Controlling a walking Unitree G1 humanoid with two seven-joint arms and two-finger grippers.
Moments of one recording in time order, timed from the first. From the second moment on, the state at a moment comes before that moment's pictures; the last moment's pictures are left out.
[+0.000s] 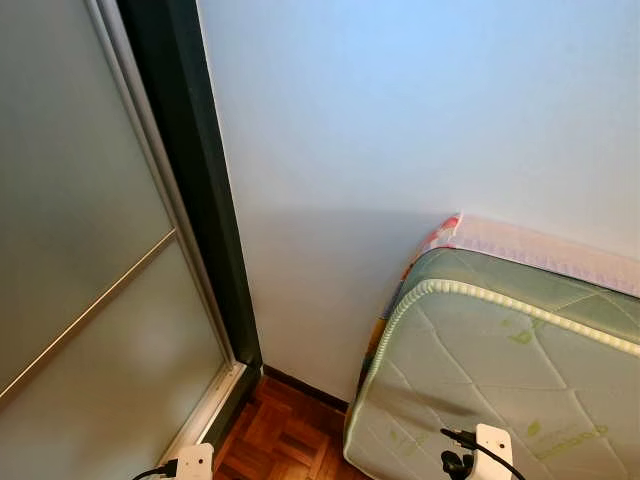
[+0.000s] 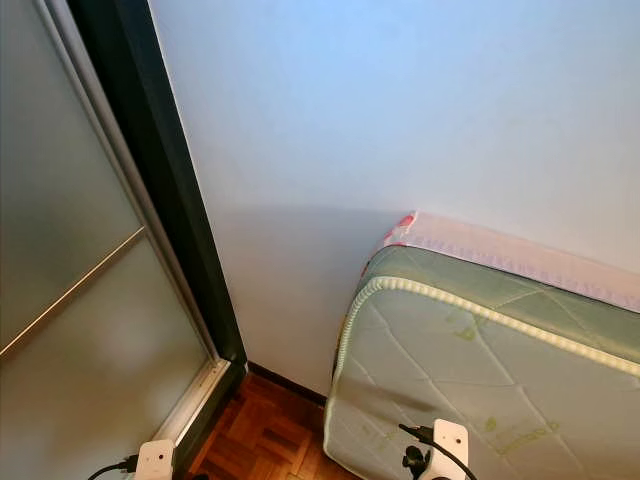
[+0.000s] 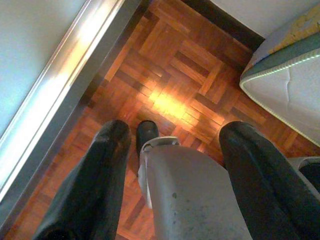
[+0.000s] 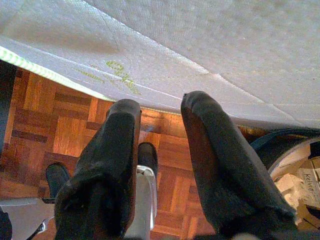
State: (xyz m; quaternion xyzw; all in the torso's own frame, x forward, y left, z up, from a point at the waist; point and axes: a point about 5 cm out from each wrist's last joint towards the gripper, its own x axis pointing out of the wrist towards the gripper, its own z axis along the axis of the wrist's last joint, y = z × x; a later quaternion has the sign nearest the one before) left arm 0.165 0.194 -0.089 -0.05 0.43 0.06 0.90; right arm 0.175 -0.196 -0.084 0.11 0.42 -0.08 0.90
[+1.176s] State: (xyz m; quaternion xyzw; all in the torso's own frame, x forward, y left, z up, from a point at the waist) left arm 0.165 0.194 -0.089 -0.05 0.43 0.06 0.90; right arm 0.175 -0.196 -0.084 0.11 0.42 -0.08 0.90
